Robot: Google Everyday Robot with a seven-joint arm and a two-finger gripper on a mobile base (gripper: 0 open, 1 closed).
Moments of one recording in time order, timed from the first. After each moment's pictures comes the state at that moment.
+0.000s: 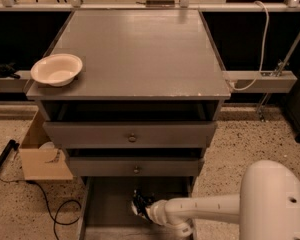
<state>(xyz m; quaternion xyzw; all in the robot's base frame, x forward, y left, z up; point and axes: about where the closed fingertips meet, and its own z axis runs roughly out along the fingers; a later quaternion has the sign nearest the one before) 0.507 -0.001 0.205 -0.25 0.92 0.15 0.27</state>
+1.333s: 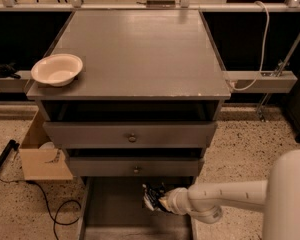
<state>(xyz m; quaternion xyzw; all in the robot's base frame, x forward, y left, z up) 0.506 -0.059 0.302 -0.37 0.87 0.16 0.27</state>
